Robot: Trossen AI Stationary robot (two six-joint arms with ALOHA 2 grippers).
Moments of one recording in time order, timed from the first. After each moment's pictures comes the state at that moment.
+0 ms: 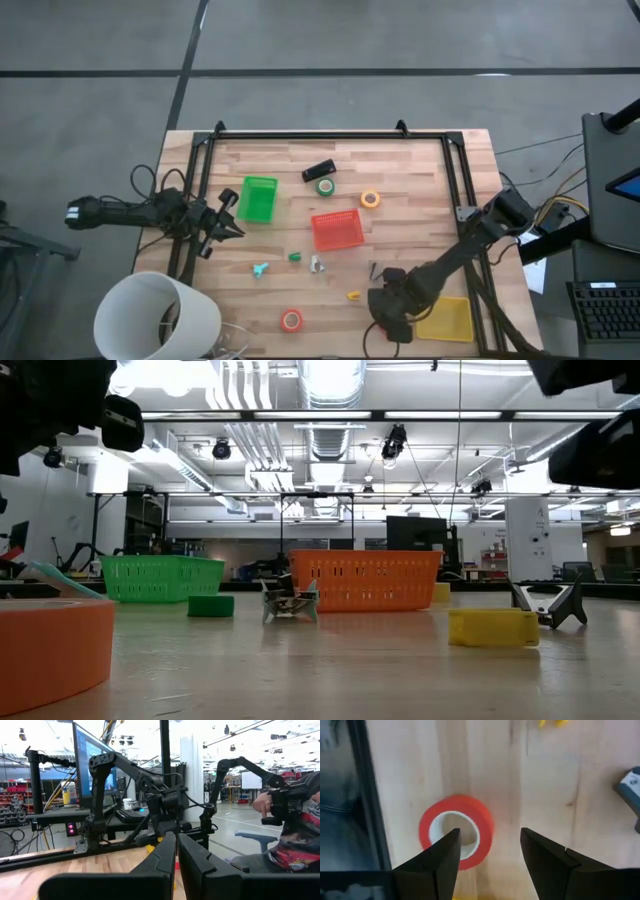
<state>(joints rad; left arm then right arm) -0.01 0.24 0.01 0.43 0.38 -0.03 0.66 1.83 1.23 -0.73 -0.08 0.78</state>
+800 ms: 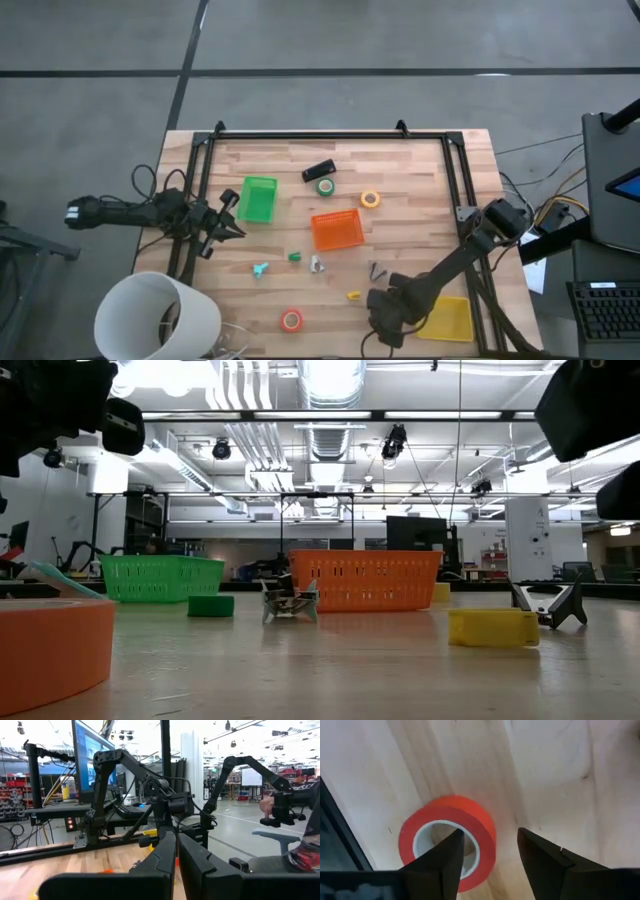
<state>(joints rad) -0.01 0.25 0.01 0.41 0.38 -0.03 0.69 1.94 1.26 -0.72 -0.05 1.05</state>
